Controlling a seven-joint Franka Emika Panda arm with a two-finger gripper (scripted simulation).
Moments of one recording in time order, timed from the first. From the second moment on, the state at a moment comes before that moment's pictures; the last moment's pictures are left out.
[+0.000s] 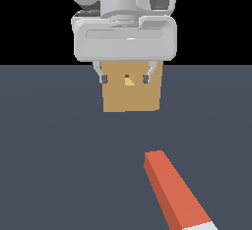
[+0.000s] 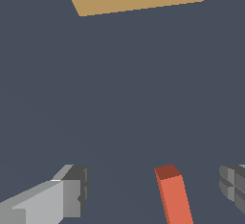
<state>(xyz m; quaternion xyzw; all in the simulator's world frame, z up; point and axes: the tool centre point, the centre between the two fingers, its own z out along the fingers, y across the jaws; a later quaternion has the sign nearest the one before) -0.002 -0.020 0.165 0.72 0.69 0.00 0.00</state>
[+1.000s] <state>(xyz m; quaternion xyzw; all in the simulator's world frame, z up) 0.016 -0.096 0.135 0.70 0.72 0.00 0.00</state>
